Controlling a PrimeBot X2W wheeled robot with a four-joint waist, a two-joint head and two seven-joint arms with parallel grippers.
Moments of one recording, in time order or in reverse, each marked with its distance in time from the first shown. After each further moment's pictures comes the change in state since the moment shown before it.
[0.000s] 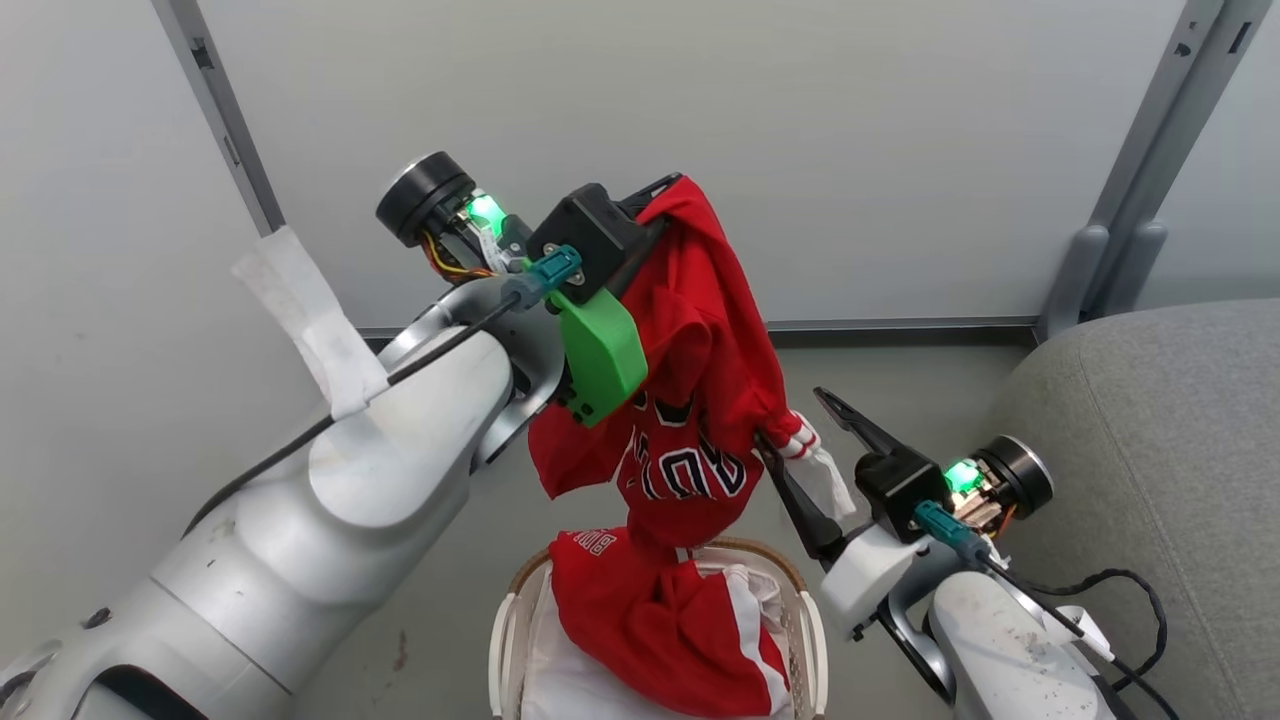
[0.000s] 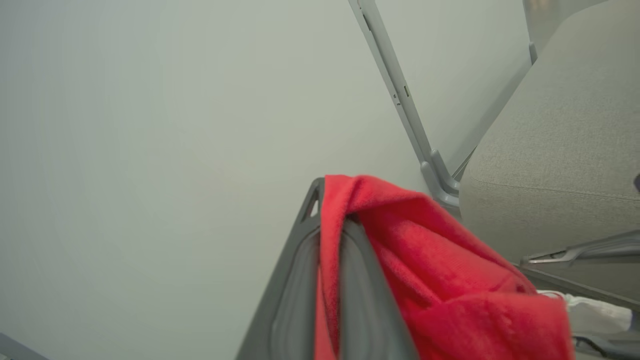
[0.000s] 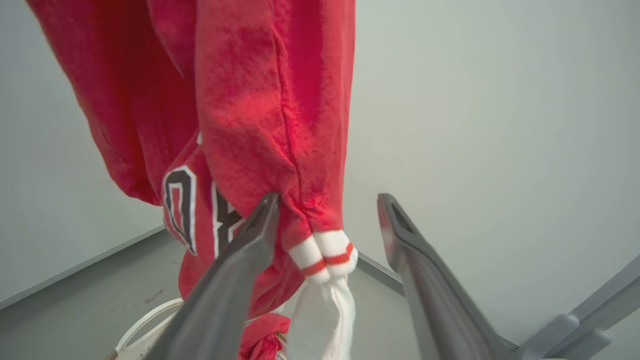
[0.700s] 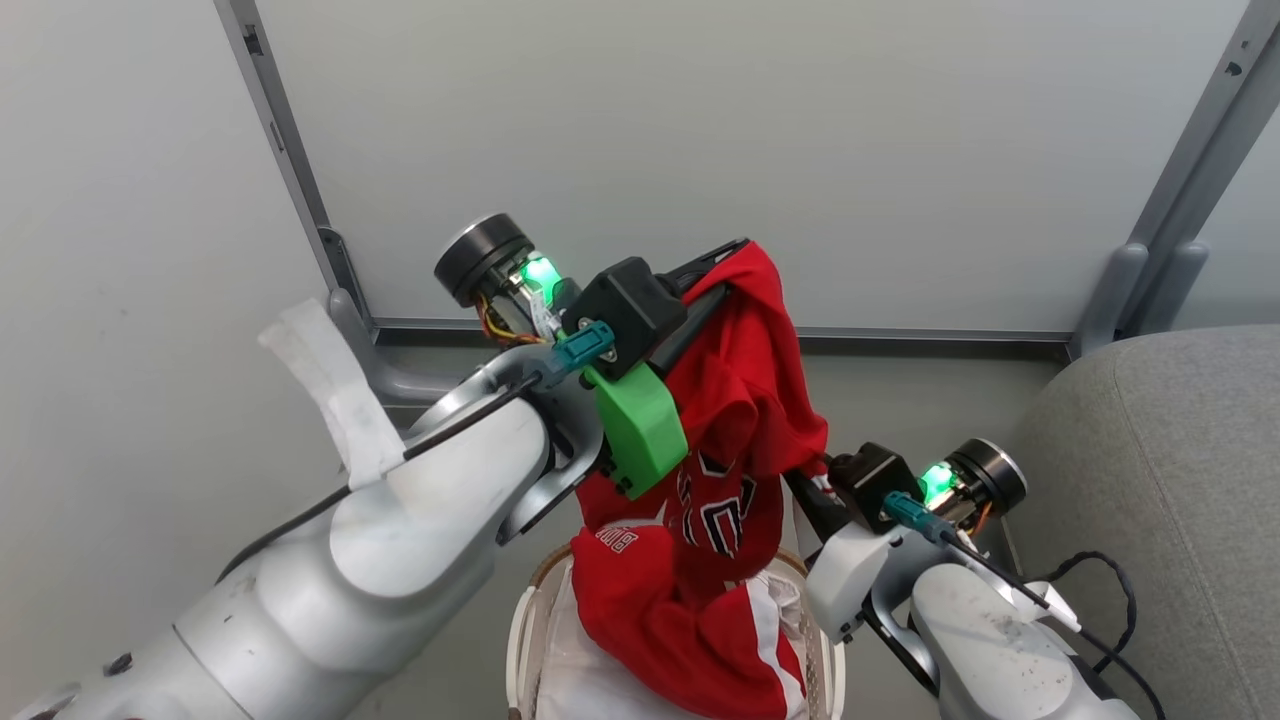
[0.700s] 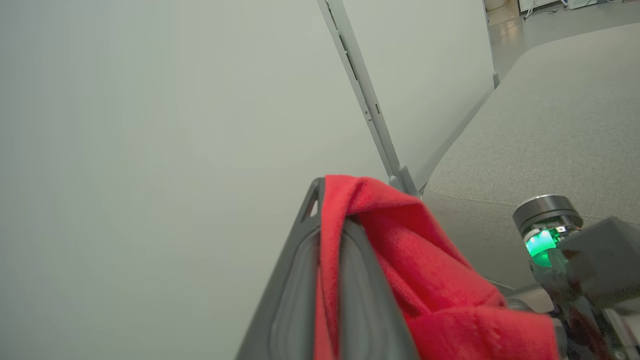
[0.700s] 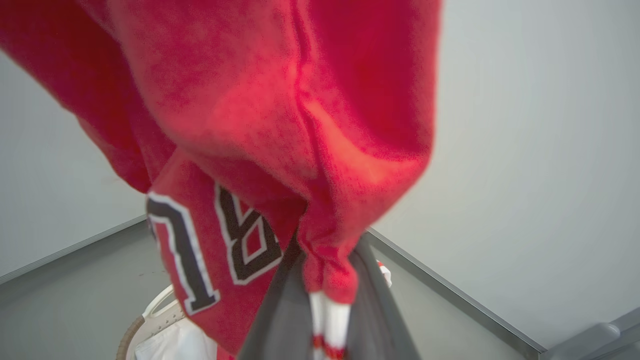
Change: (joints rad) left arm 0.076 0.019 -0.048 -0.168 -0.054 0.018 -0.010; right arm -0.085 0.000 0.082 0.178 0.040 0.000 0.000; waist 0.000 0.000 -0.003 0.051
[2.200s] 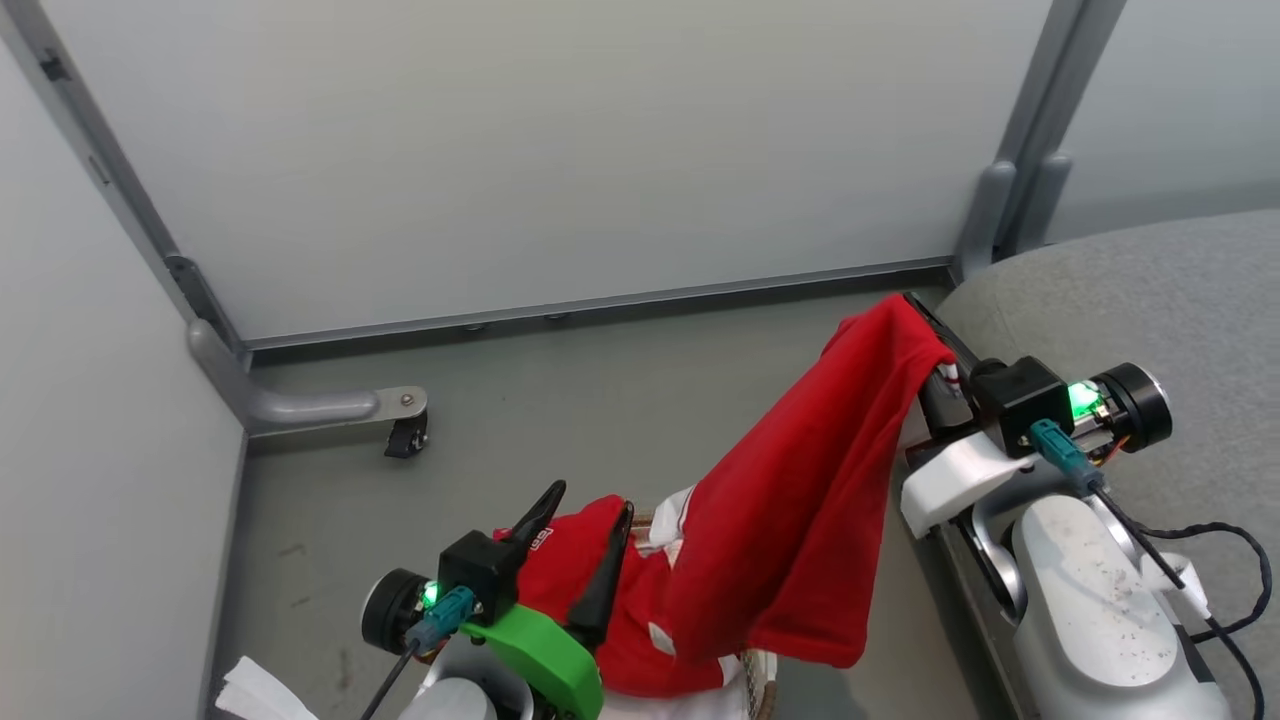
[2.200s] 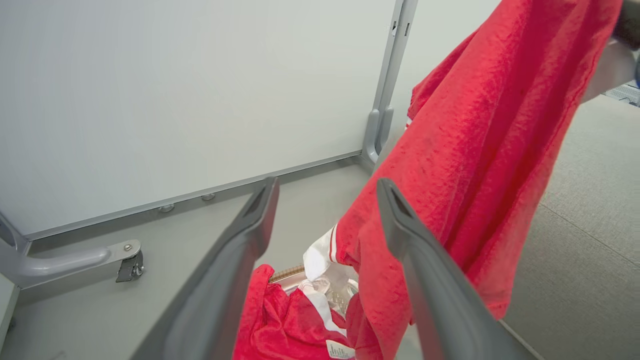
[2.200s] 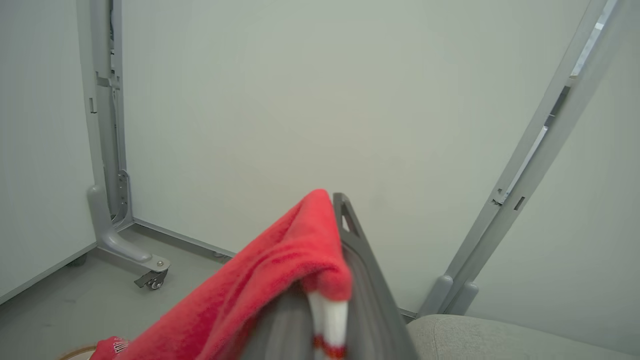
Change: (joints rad) left arm 0.631 -0.134 0.411 0.154 0.076 0.007 -0.192; right arm 0.040 0.000 -0.314 -0.261 -0.109 0.000 0.000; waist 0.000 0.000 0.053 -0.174
